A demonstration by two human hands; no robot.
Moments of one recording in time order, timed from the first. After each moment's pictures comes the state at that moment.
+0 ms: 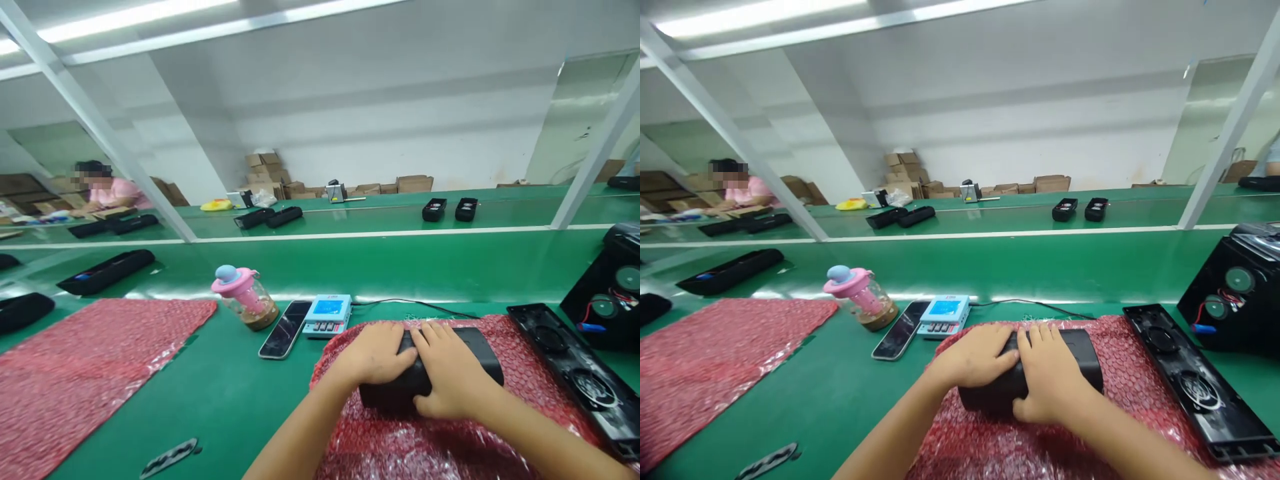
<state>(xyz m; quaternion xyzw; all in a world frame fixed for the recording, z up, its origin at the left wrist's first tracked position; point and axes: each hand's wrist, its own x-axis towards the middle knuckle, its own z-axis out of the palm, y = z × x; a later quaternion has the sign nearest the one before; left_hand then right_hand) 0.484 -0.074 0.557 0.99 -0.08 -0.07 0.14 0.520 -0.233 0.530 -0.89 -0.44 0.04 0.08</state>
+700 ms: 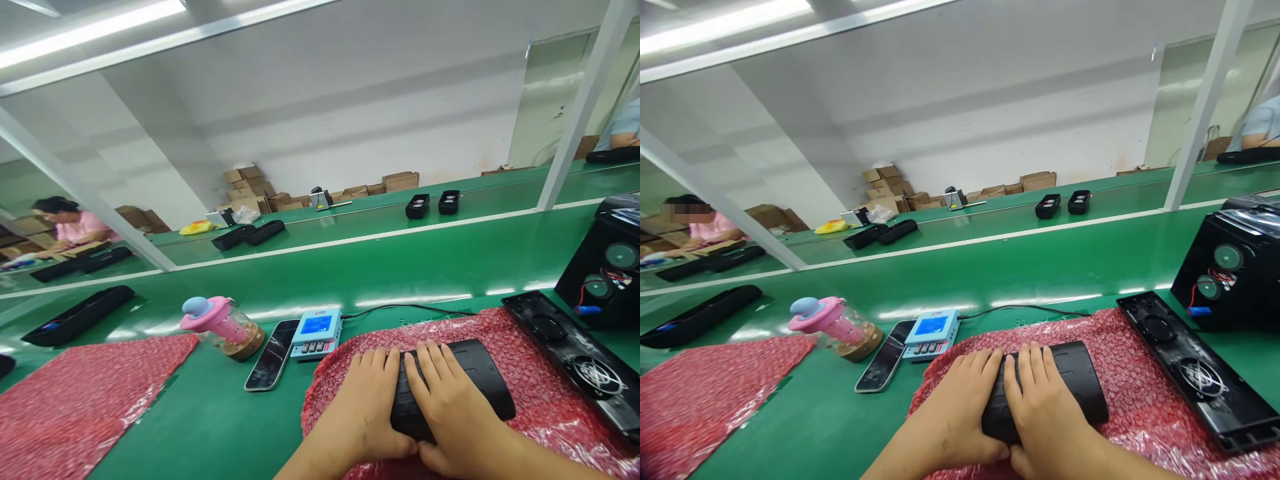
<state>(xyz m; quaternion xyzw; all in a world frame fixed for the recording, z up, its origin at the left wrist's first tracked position) 0.458 -0.088 0.557 0.99 -0.06 -0.12 0.10 0.497 -0.245 0.495 -0.87 -0.49 -0.08 0.08</state>
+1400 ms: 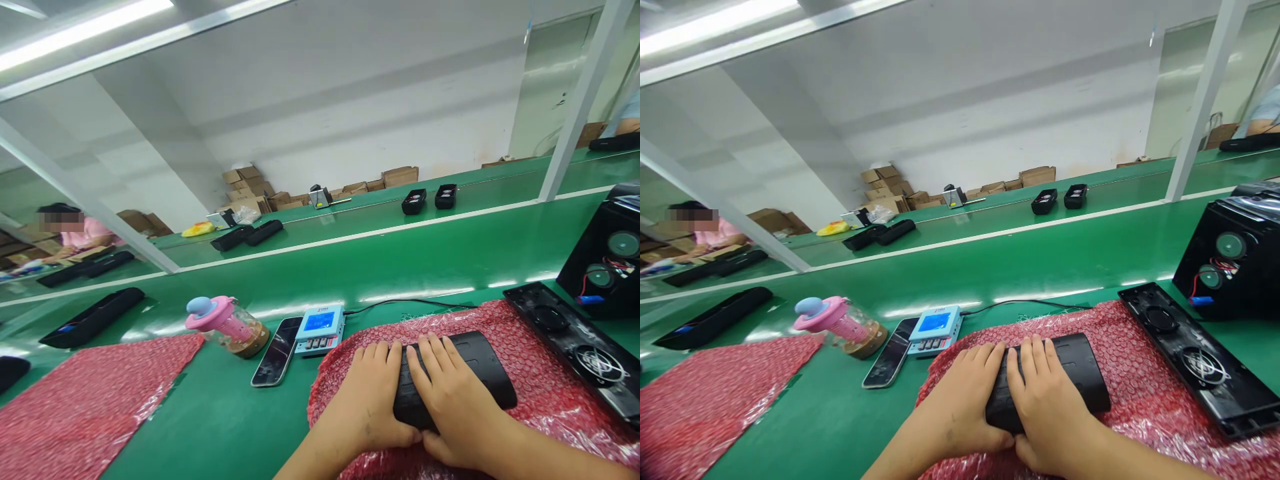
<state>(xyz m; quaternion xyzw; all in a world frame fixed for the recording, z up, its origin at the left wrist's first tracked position) 0.456 -0.085 0.551 0.99 -0.06 -0.12 0.10 0.495 -0.244 0.496 -0.87 -0.48 -0.08 0.09</state>
